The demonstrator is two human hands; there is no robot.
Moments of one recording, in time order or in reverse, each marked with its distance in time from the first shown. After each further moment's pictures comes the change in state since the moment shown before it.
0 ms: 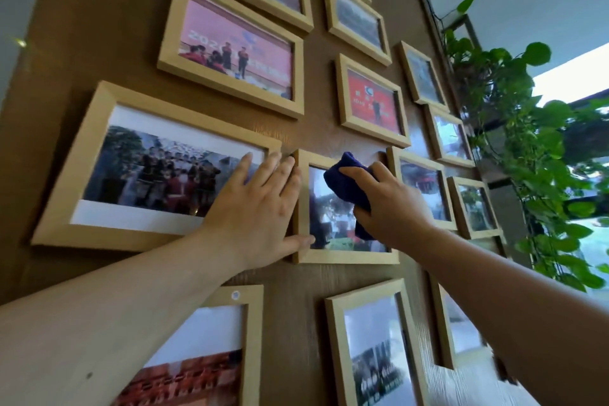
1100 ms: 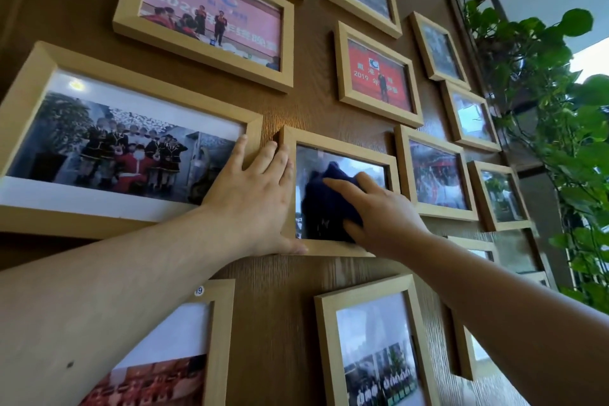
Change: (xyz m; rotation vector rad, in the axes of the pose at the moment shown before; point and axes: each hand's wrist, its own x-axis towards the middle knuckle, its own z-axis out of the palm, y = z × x) left_hand 0.029 0.024 0.033 0.182 -0.192 -0.039; right_hand -0.019 0.023 0.064 0.063 -0.080 -0.138
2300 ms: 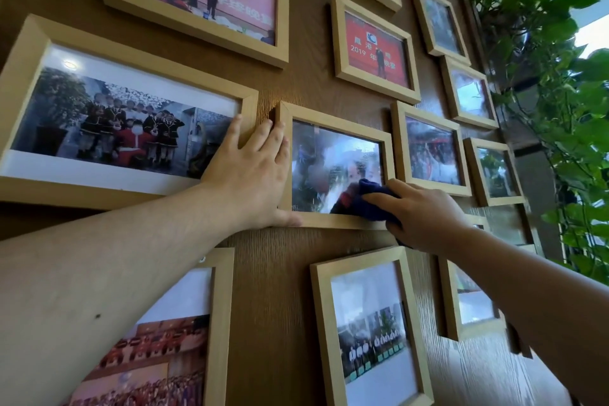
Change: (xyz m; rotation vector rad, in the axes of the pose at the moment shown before) left_hand -0.004 0.002 -0.002 -0.004 0.004 -0.005; right_hand -0.058 0.042 -0.009 -0.181 -0.180 -0.062
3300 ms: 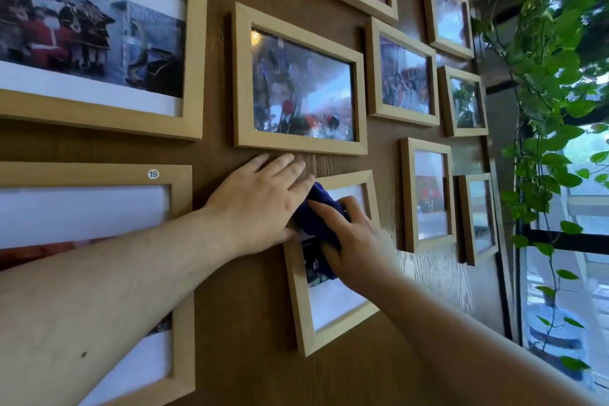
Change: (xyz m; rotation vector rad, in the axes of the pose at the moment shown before) left_hand -0.065 0.097 0.032 -0.310 -0.044 0.353; right_hand -0.094 -0.137 0.030 0.467 0.046 0.287
